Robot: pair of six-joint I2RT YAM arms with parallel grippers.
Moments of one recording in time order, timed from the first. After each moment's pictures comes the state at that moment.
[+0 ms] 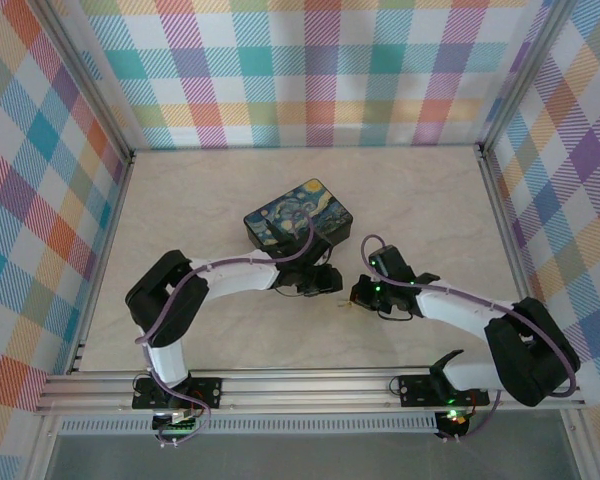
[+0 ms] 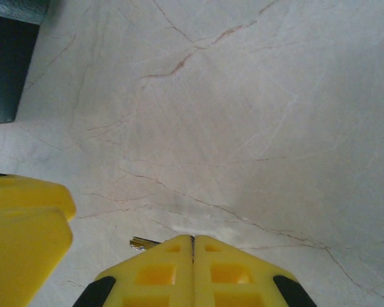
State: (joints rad) left arm -0.88 1.81 1.12 -0.28 0.27 -0.93; right arm 0.58 1.29 0.52 -0.22 -0.27 0.86
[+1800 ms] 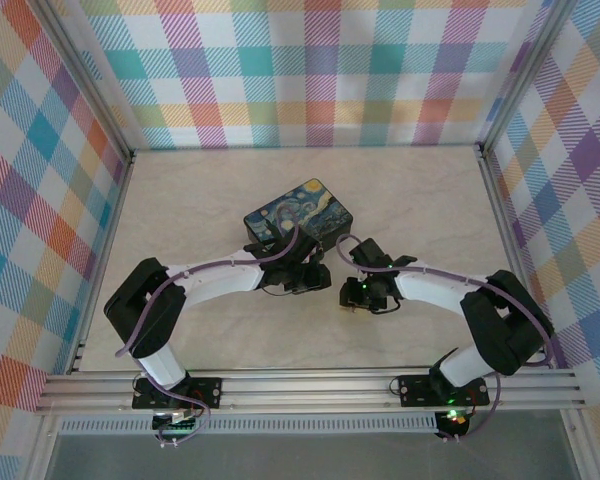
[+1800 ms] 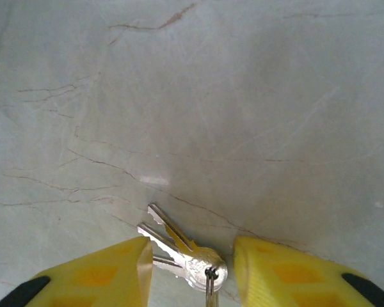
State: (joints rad) left arm -0.83 1.69 1.06 -0.37 0.20 -0.91; right arm 0.65 1.50 0.72 -0.46 -0.19 0.70
